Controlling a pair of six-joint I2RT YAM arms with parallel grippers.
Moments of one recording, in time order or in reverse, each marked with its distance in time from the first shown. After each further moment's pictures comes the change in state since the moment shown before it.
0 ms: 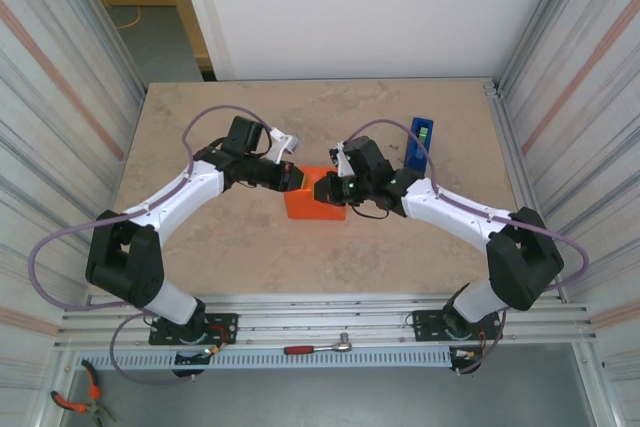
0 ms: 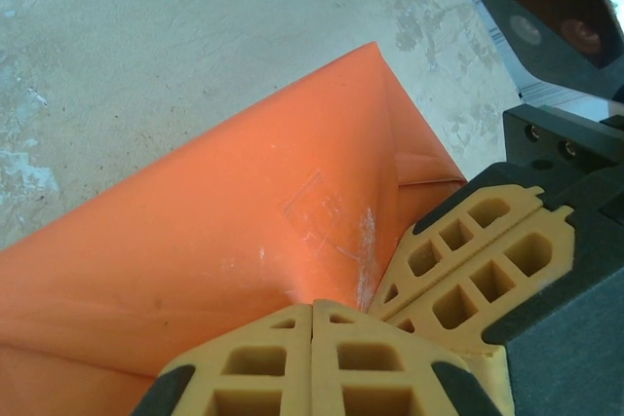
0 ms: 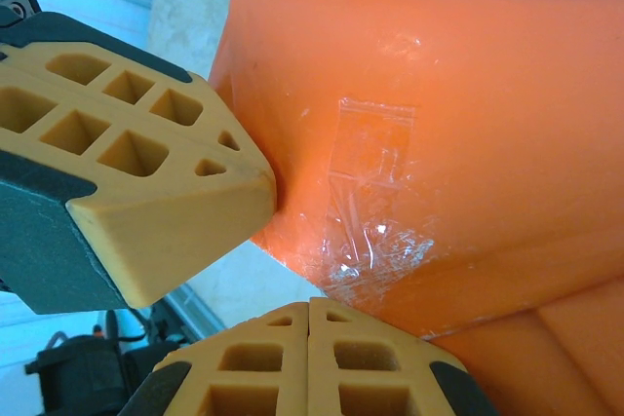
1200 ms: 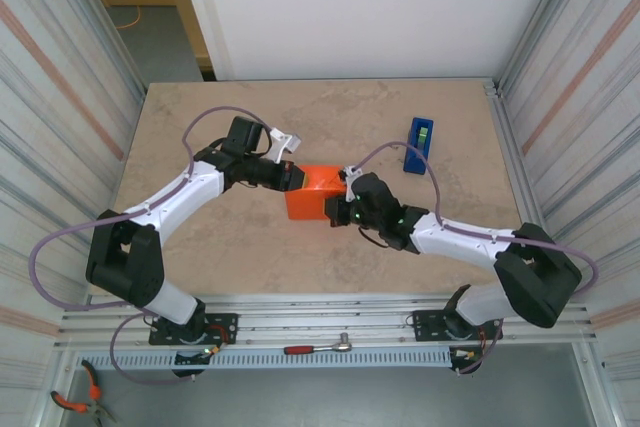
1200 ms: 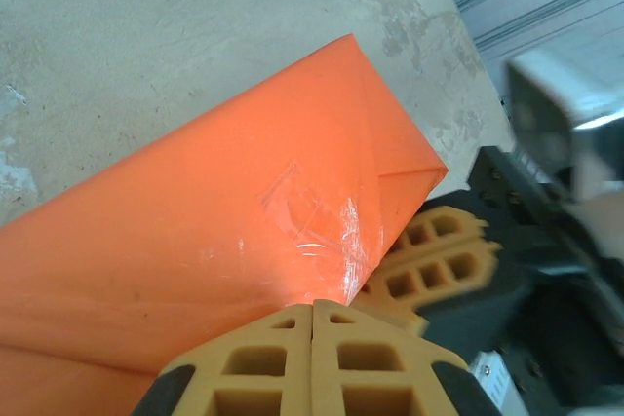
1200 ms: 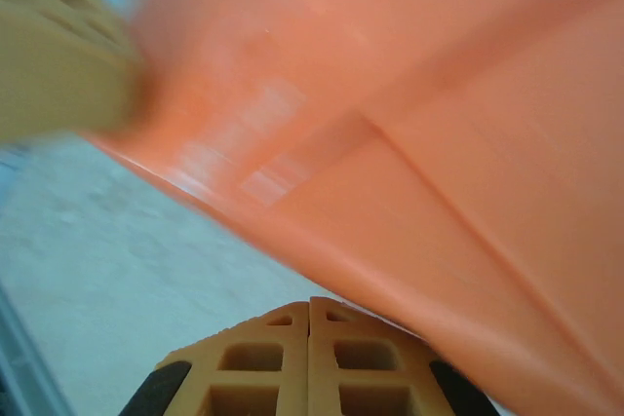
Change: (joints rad) left arm 0.003 0.000 -0.007 0.020 0.036 -0.040; right arm 0.088 -0.132 -0.359 0.328 0.329 -0.162
